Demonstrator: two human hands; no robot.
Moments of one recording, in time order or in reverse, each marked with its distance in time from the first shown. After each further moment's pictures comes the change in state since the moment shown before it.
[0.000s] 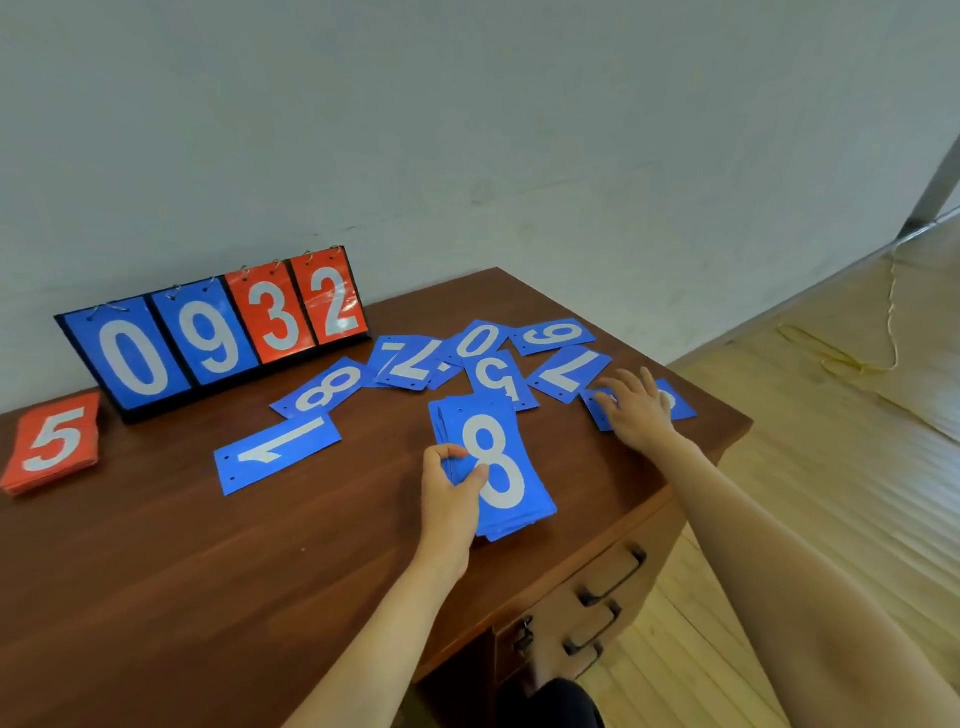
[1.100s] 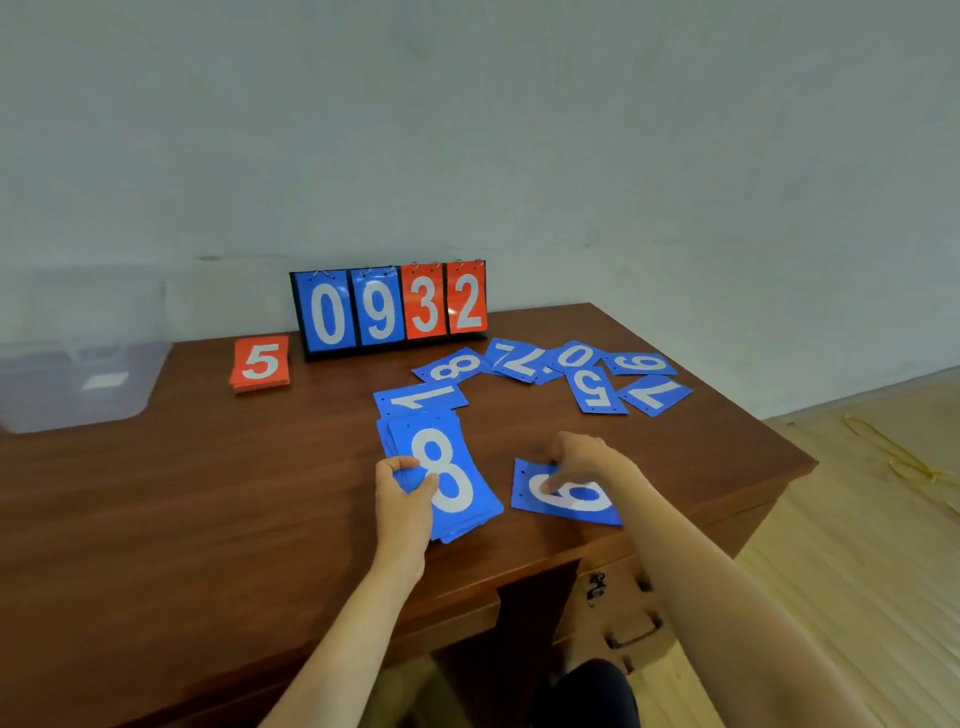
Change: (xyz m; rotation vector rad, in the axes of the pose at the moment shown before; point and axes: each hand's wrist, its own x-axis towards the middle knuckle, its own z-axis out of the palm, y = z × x) left_hand -0.092 0.018 -0.175 -0.148 0.326 0.062; right_hand -0.146 -0.195 0.026 -0.325 -0.471 -0.131
